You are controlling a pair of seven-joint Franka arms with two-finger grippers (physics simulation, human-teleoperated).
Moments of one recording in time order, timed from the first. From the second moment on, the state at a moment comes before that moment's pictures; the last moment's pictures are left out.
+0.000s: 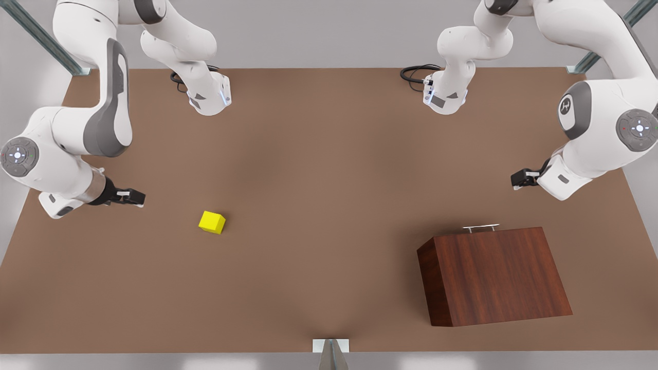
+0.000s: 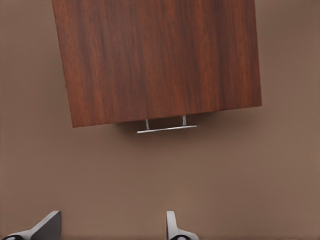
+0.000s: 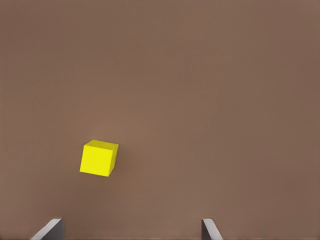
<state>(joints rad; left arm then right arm) -0.02 0.18 0.01 -1.47 0.06 1.55 0.02 -0.02 0.23 -0.01 -1.53 -0.02 1.67 0.02</state>
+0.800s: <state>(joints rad) -0.03 -0.01 0.00 -2.37 -0.42 2.70 -1.02 0.12 0.45 0.03 -2.08 0.02 2.52 0.50</state>
